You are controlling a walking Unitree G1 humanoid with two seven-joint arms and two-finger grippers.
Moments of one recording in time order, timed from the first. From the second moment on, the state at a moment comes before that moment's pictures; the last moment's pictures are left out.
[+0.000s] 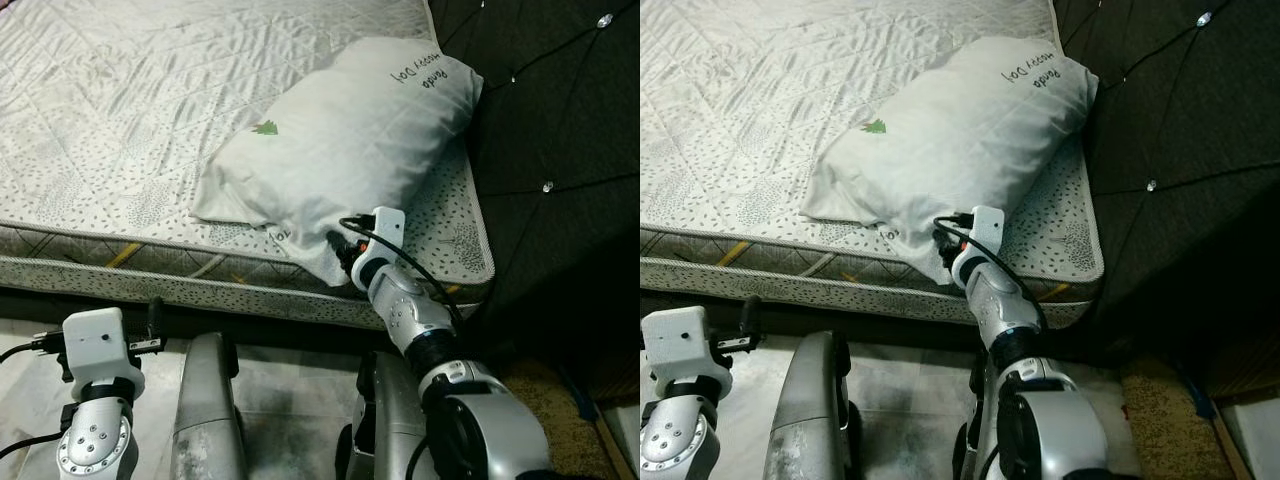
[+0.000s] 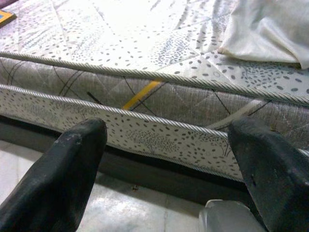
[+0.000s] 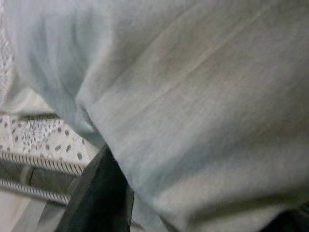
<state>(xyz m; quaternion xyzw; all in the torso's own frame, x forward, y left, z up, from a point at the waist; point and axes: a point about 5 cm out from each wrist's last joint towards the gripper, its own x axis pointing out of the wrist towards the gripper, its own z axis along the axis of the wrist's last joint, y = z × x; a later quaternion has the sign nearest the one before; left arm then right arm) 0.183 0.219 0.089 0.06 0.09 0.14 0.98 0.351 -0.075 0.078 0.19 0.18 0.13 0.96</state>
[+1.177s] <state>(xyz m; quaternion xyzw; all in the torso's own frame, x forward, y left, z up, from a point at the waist) 0.197 0.215 0.096 0.06 0.06 0.14 0.99 0.397 -0.121 0.138 0.01 0.11 0.10 0.99</state>
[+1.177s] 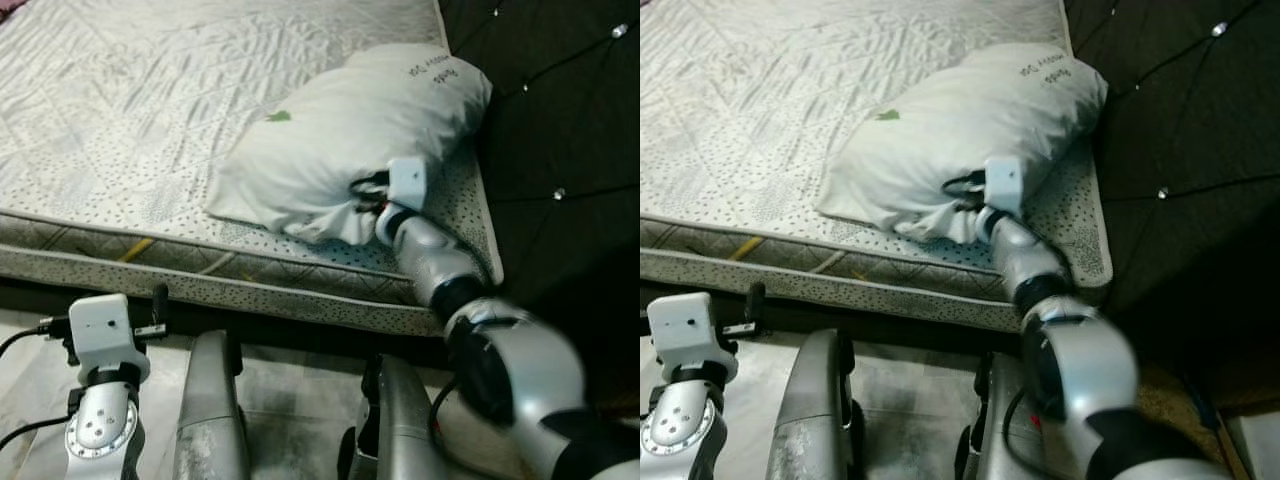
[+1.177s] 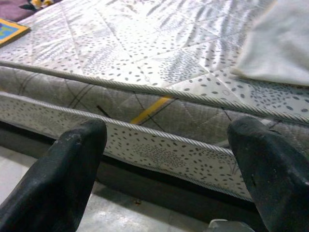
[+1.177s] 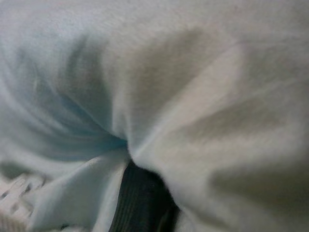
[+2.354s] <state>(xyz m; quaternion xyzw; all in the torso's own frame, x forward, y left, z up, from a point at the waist) 0.198 0.213 0.095 0.06 0.06 0.14 0.99 0.354 -0.275 0.097 -0.12 0.22 -0.14 0.96</state>
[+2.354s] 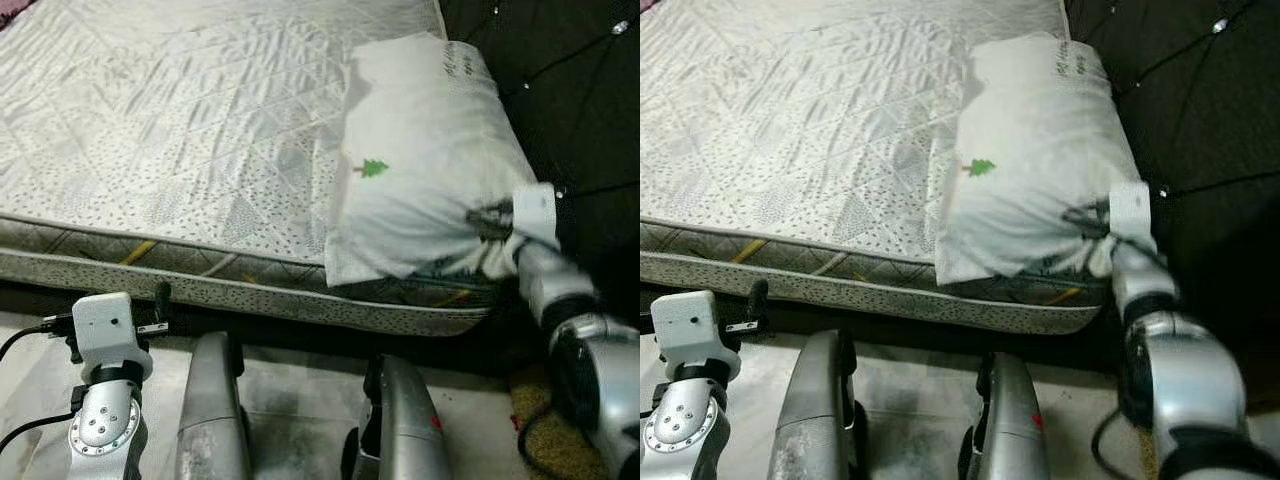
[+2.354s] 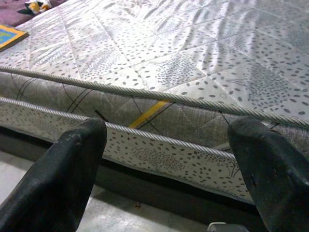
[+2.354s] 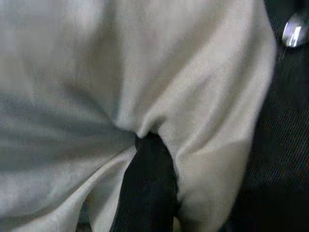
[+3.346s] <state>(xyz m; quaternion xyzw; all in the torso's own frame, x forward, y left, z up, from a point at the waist) 0.209 0.207 0.094 0.06 0.06 0.12 0.99 0.377 -0.294 0.164 -0.13 0.13 -0.19 0.96</state>
